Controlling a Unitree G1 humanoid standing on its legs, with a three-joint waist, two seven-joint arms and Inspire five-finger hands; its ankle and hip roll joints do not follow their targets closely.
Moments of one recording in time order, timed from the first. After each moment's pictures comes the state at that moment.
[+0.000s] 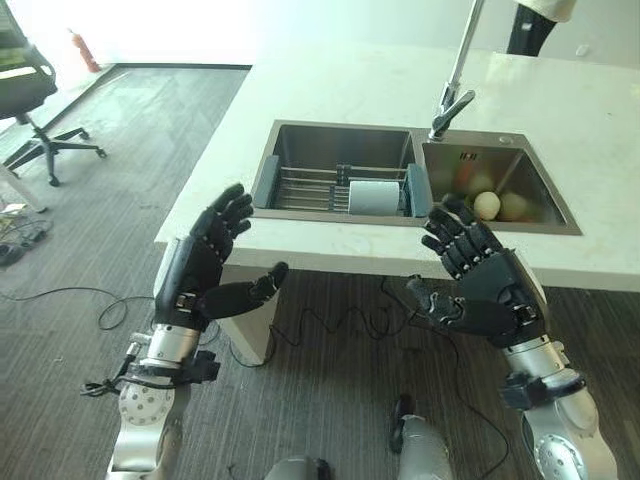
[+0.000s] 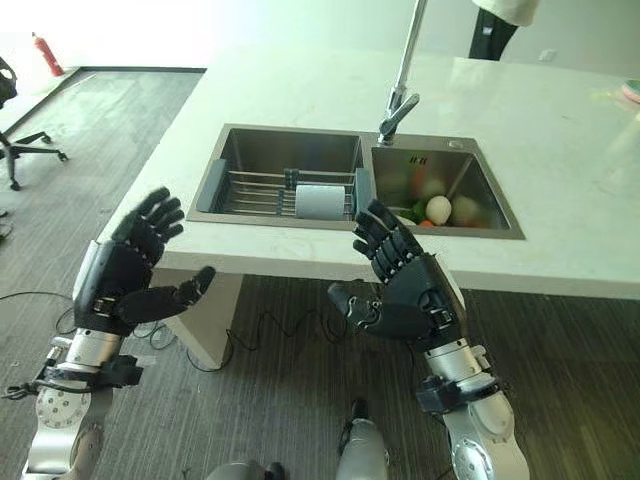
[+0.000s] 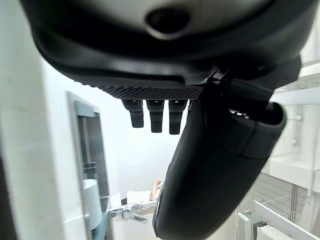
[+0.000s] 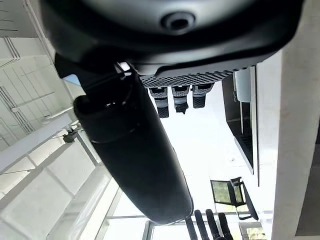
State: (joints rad) left arm 0.12 0.43 0.10 -0.22 -0.39 -0.38 -0.14; right arm 0.17 -0.41 -0.02 -0.38 0.67 -0.19 0.32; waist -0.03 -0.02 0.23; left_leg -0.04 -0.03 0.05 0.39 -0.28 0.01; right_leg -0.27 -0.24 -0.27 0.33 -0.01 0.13
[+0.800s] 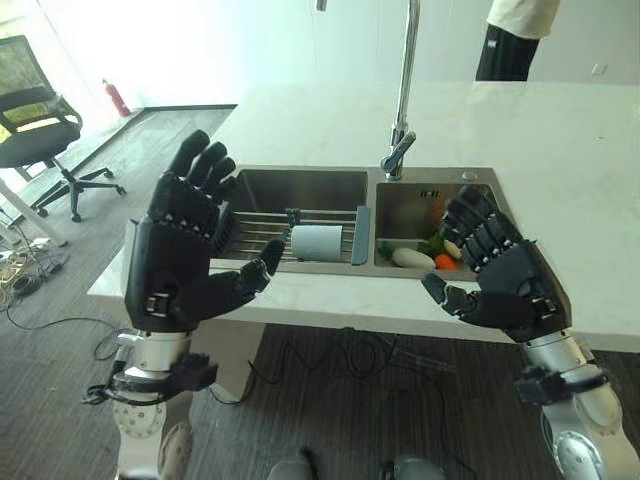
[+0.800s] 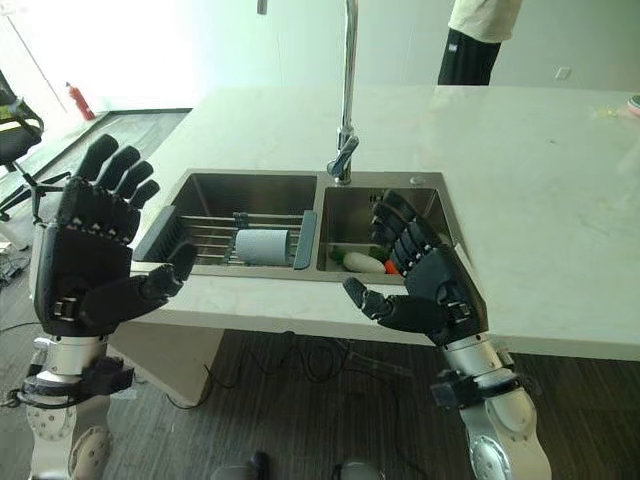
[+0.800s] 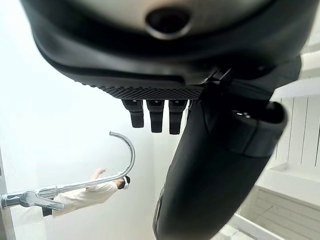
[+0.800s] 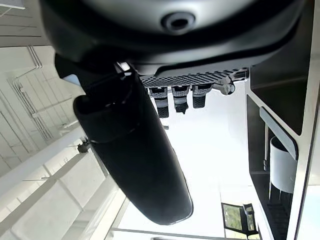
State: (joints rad) left arm 0.13 0.37 0.12 -0.33 -0.51 -0.51 -0.18; right arm 0.20 -0.45 -0.12 -0.39 0.63 -0.16 0.28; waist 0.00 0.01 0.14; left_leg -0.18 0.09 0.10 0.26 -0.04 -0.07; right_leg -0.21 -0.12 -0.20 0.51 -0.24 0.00
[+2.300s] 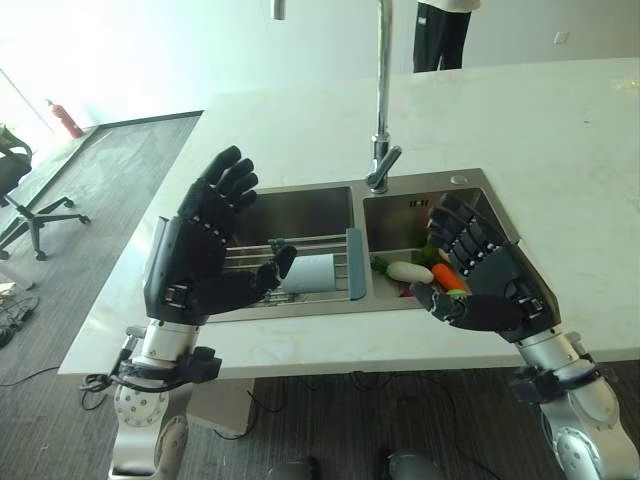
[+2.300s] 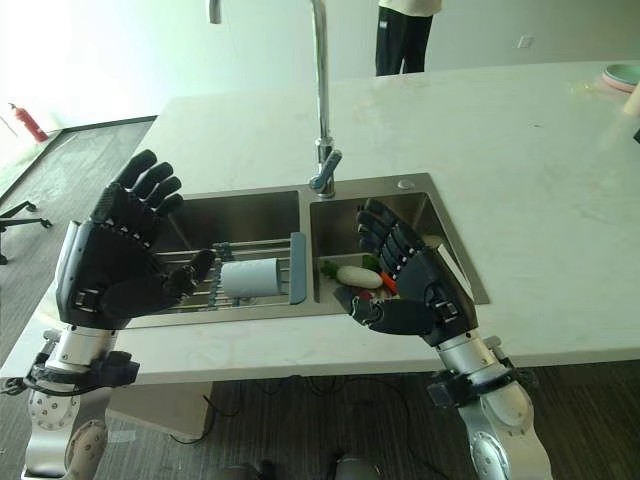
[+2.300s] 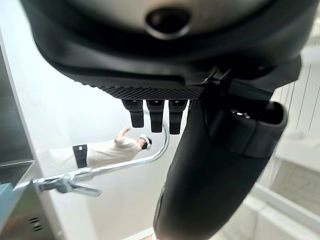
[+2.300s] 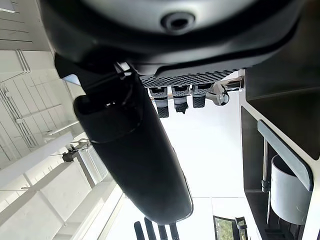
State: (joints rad) left arm 0.14 0.43 0.12 -0.32 -0.43 -0.37 -0.22; right arm 0.14 -0.47 -0.06 -0.36 0.59 -0.14 0.31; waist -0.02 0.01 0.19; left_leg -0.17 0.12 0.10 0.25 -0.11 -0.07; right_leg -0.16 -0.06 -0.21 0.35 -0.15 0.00
